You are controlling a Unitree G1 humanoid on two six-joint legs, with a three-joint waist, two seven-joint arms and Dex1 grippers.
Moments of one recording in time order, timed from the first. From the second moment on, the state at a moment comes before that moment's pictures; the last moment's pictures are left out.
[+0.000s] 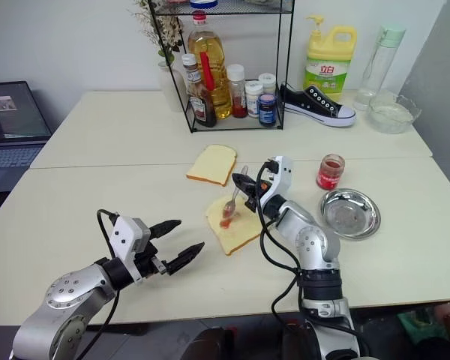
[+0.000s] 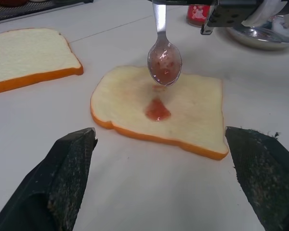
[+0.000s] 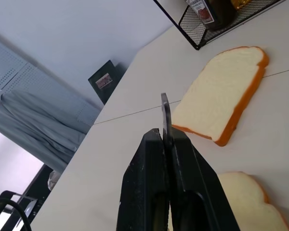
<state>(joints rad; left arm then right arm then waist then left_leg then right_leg) 0.15 0.55 0.12 -0.50 -0.43 0.43 -0.66 -0.53 0.13 -0.10 -0.01 0.65 0.79 0.25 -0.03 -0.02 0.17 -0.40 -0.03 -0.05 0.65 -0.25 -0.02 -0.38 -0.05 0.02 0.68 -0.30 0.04</state>
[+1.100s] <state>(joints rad) 0.18 0.56 0.12 -0.55 -0.46 0.46 -0.64 -0.62 0.06 -0.10 0.33 0.57 0.59 0.41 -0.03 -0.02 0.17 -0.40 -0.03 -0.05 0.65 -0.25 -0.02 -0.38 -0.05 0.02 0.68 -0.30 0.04</state>
